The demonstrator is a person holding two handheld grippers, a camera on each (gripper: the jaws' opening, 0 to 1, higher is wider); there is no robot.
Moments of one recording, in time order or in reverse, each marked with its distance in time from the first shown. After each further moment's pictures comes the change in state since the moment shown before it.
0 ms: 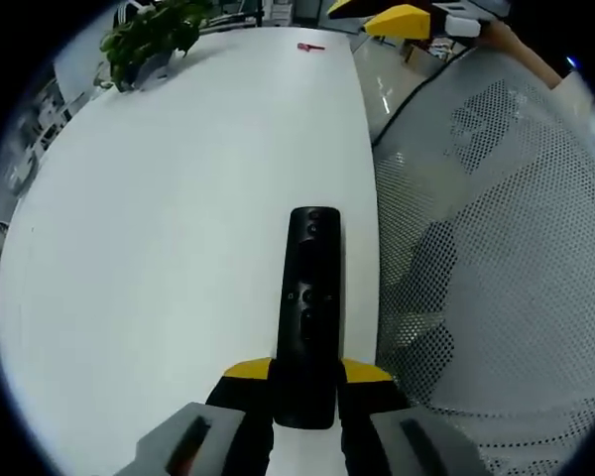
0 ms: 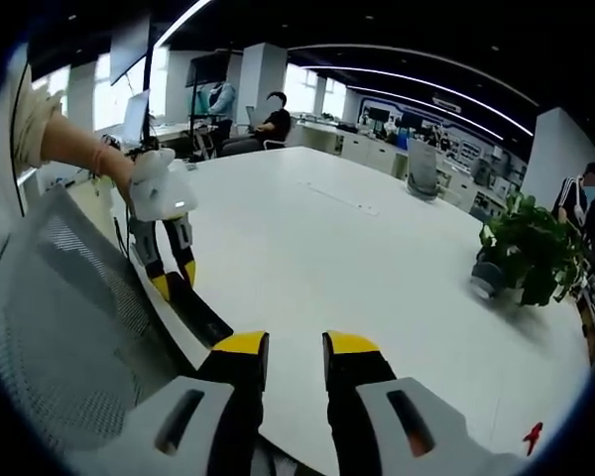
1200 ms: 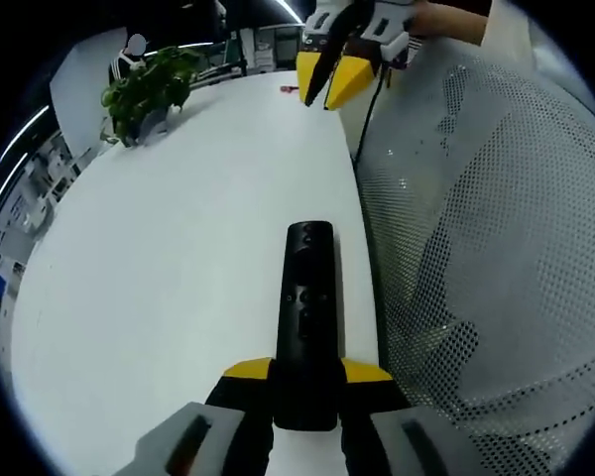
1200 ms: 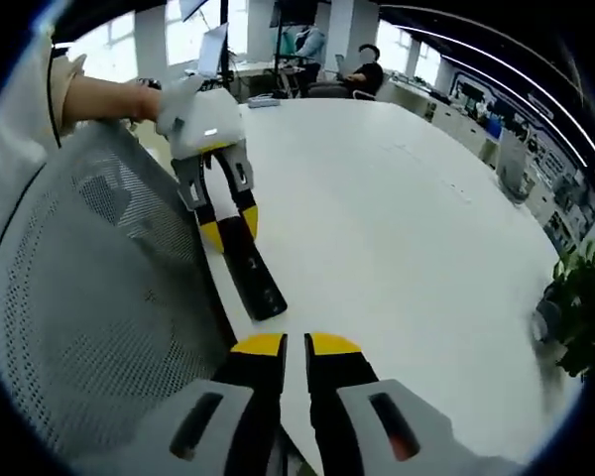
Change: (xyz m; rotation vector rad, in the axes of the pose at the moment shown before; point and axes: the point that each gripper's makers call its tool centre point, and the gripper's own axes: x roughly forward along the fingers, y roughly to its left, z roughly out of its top) left arm 0.000 0.000 -0.003 0.138 -0.204 0.093; right arm 0.047 0.061 -0.019 -0.232 0.258 0.364
